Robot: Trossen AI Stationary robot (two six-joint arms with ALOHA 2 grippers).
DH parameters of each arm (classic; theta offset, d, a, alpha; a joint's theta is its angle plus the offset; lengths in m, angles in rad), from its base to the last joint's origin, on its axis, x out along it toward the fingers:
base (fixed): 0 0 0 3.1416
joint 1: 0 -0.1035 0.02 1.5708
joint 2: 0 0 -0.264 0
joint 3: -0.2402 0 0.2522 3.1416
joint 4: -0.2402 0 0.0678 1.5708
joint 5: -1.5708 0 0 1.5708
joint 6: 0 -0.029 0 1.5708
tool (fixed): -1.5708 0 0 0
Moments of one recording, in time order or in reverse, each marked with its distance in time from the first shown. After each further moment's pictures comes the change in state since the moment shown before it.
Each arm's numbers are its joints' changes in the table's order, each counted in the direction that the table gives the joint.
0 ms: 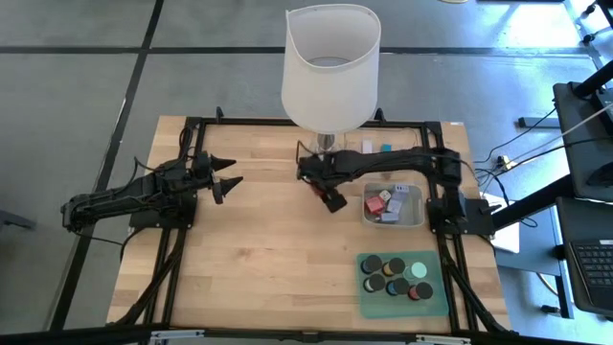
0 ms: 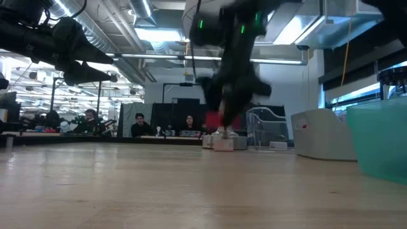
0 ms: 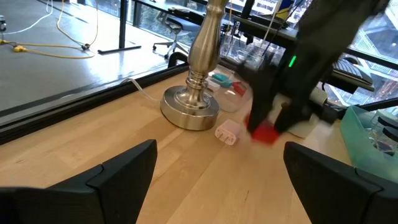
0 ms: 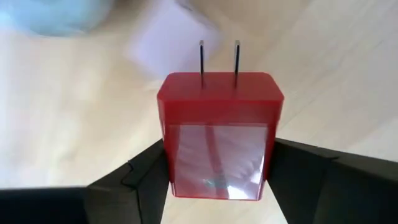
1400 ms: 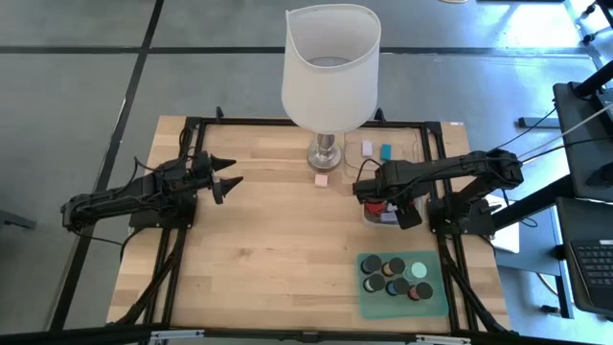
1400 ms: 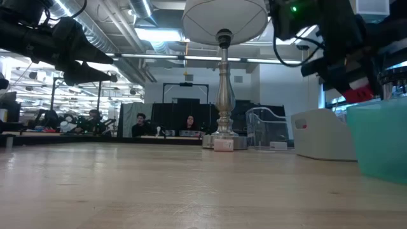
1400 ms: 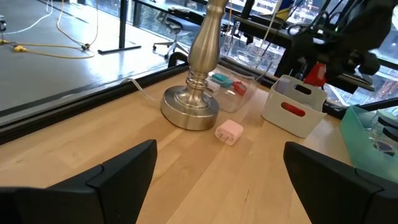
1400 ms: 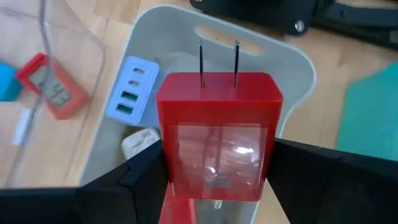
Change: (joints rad) left arm 0.000 0.000 0.000 0.000 0.000 0.000; right arm -0.134 -0.490 0.360 -0.744 0.011 -0.493
